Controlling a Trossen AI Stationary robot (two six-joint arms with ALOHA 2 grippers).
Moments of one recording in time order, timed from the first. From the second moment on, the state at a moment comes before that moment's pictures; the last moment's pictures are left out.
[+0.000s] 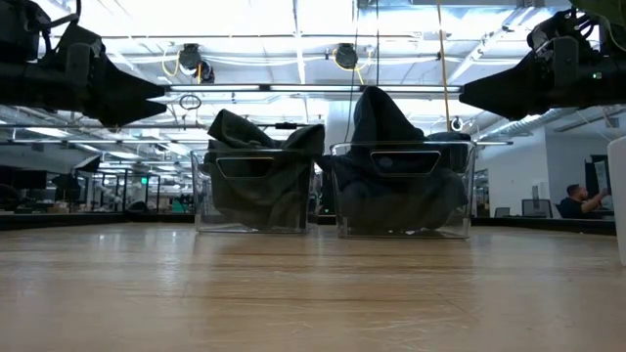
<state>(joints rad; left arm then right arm) 0.28 0.01 0.01 0.05 -0.08 0.02 0.01 0.32 0.02 0.36 0.31 -0.07</state>
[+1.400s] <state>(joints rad) 0.28 0.01 0.01 0.06 -0.08 0.02 0.01 0.32 0.02 0.36 0.31 -0.07</state>
